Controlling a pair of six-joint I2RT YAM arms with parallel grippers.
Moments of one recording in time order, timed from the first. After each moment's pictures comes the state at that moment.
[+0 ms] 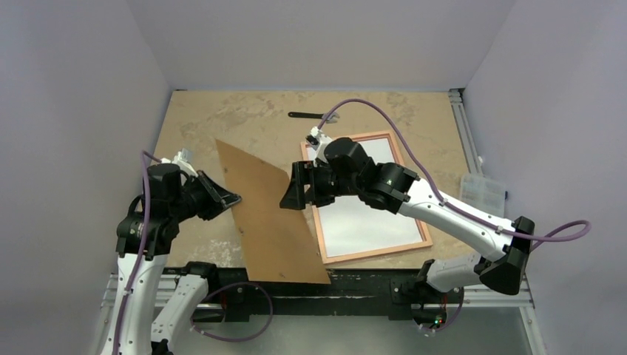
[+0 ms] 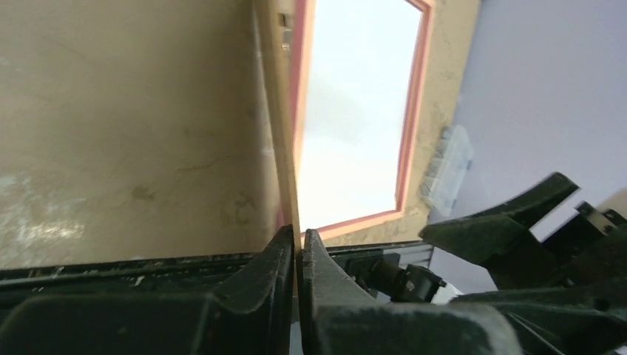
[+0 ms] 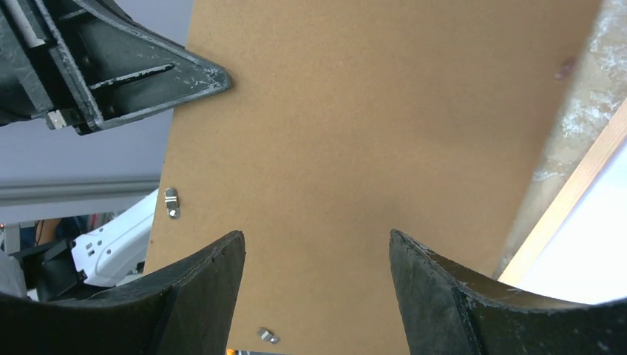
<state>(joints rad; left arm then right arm) -0.10 0.68 1.04 -1.01 0.37 -0.82 1.01 1.35 1.36 -0.58 -0.17 0.77</state>
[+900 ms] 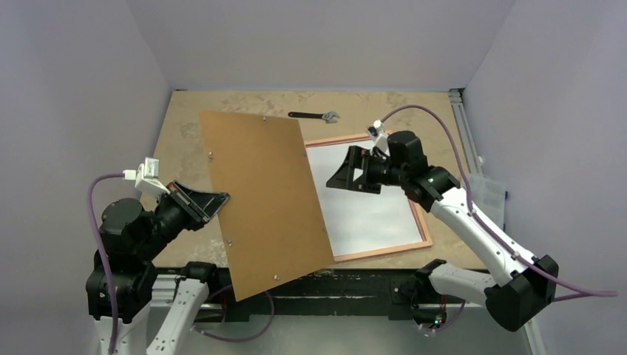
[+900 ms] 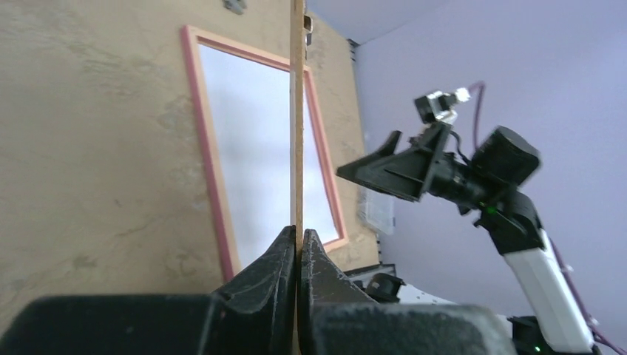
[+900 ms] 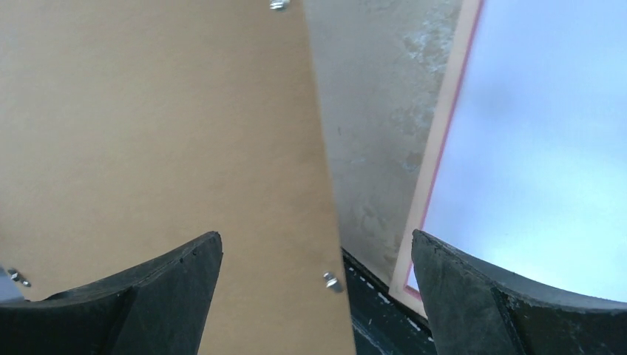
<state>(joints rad) -0.10 0.48 1.20 -1.02 0.34 -0.84 0.60 1.12 1.05 -0.52 -0.39 0.71</state>
